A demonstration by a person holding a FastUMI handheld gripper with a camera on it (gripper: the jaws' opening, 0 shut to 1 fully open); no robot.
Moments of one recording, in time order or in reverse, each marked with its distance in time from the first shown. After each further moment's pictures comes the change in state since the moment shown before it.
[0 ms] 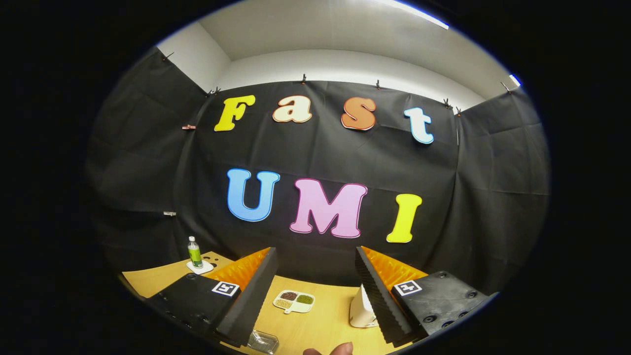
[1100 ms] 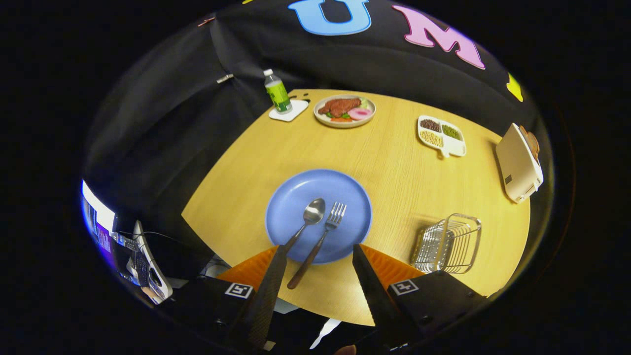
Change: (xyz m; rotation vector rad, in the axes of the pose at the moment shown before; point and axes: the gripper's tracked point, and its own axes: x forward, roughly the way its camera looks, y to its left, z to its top) arm -0.051 0.325 -0.347 0.144 1.119 0.372
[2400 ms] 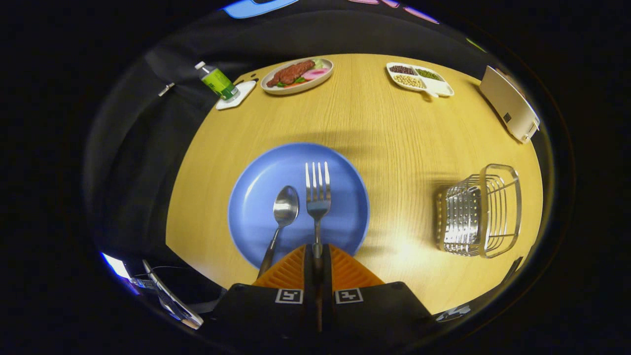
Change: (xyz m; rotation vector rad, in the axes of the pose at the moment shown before) arm 0.036 -0.027 -0.005 0.269 0.079 -0.035
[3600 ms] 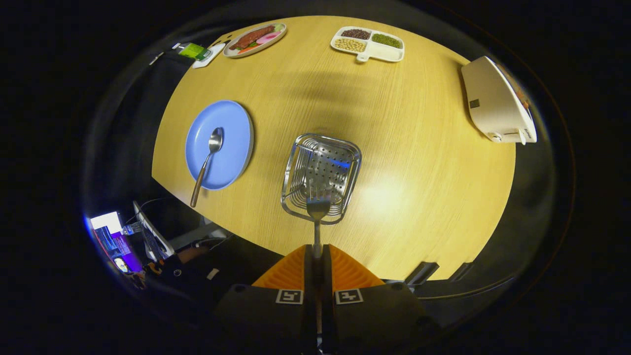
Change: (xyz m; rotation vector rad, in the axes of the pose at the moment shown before) arm -0.109 -0.184 -0.009 -0.144 0.573 -0.069
